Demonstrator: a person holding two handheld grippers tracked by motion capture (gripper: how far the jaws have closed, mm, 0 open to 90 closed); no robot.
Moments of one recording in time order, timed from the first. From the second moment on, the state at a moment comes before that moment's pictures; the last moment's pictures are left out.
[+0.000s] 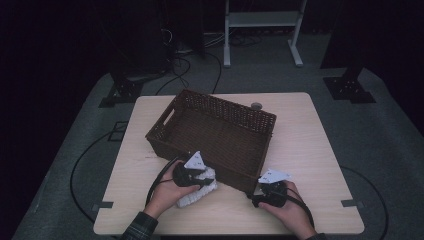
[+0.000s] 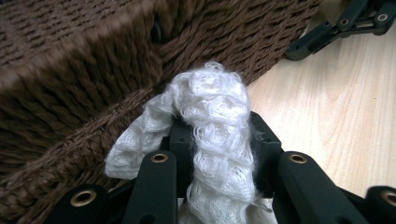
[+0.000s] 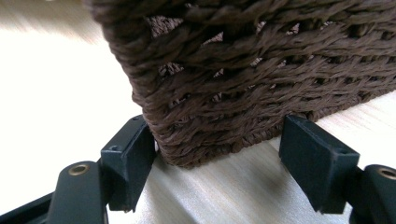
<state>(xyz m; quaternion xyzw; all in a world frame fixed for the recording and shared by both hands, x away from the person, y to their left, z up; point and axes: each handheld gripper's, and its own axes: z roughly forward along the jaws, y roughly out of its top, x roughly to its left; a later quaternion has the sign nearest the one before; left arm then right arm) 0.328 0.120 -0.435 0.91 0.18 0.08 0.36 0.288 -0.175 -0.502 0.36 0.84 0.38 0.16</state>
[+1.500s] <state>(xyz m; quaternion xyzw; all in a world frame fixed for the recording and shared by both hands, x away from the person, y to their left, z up) 0.325 0.102 -0.425 0.90 0.16 0.07 0.39 0.288 -0.175 -0.502 0.36 0.84 0.38 0.16</state>
